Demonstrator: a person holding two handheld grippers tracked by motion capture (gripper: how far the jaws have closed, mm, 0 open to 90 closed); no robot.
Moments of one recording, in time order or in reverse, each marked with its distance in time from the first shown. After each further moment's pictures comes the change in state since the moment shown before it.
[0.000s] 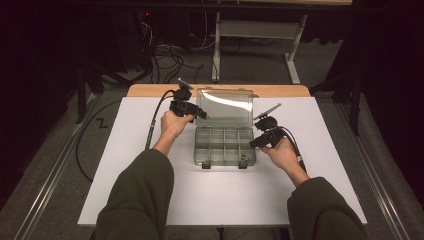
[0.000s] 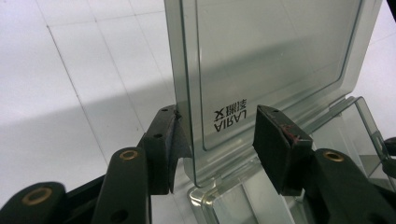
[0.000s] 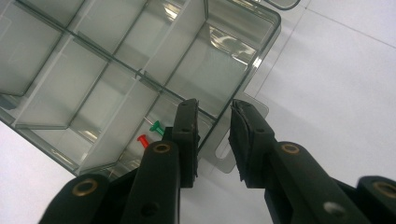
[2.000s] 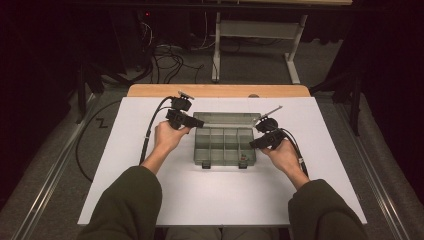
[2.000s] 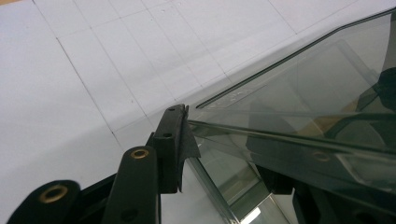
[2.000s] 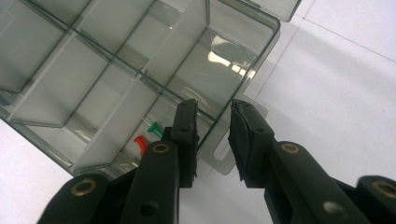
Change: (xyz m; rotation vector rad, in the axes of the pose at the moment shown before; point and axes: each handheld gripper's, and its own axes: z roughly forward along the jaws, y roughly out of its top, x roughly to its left) left arm -0.031 -0.042 -0.028 -0.063 0.088 0.226; right arm 0.001 -0.006 0.001 -0.051 -0.010 -0.041
